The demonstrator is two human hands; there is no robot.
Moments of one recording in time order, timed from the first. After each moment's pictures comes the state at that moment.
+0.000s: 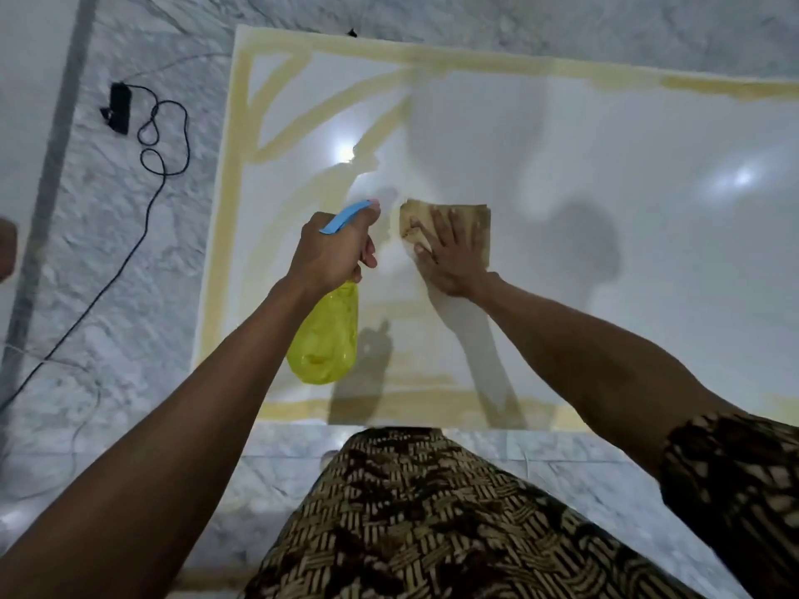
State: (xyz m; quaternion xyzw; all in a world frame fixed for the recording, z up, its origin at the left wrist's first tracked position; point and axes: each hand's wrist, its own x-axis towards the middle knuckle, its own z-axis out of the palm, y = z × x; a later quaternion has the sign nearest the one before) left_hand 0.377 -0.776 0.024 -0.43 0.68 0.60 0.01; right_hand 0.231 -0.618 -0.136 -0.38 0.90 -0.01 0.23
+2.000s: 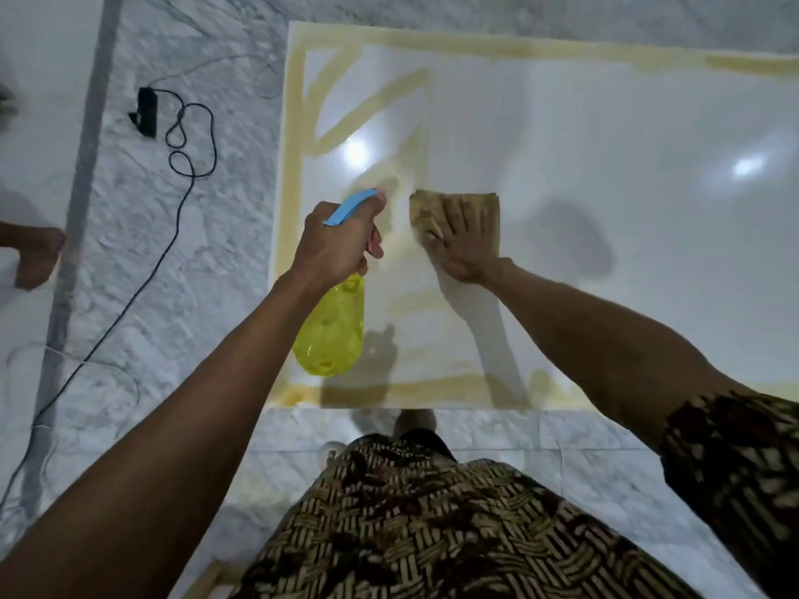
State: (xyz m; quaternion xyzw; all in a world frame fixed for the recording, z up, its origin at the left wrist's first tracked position) left_hand 0.446 -0.845 0.027 -0.40 0.69 0.61 -0.01; right_hand 0.283 -0.681 -0.140 -0.36 0.90 -0.07 0.21
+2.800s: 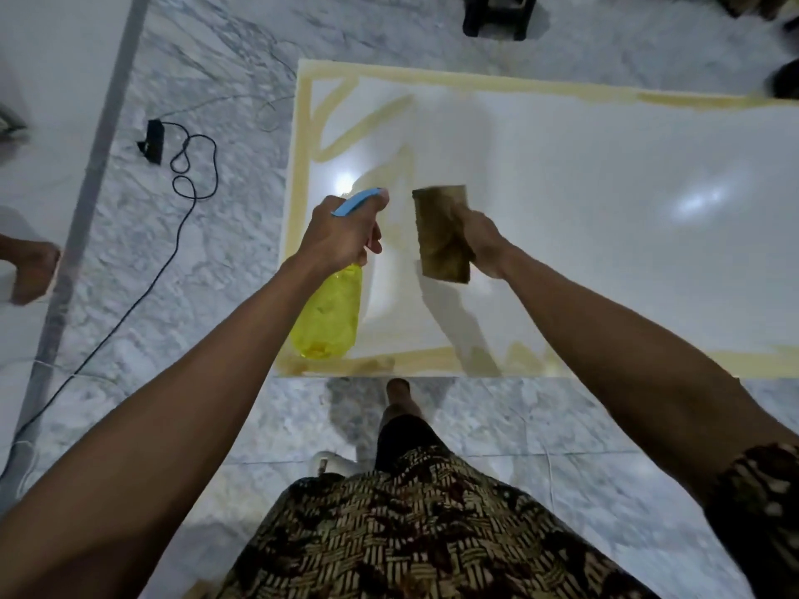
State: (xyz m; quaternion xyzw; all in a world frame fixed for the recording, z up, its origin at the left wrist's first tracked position) left_hand 0.503 -0.817 0.069 -0.35 0.71 0.61 -0.02; right_hand 0.353 -0.645 0.021 -0.06 0.74 -0.52 0.43
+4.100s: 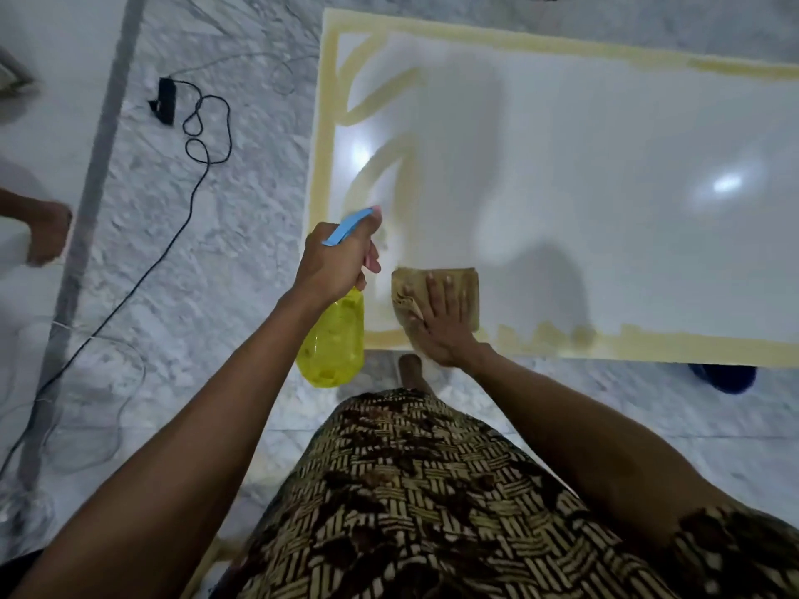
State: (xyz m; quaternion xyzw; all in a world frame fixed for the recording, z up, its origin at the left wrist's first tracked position) left_hand 0.572 -0.818 0.036 -0.40 0.66 0.64 -0.03; right_hand 0.507 -0.615 -0.149 -0.40 0.90 -0.10 0.16
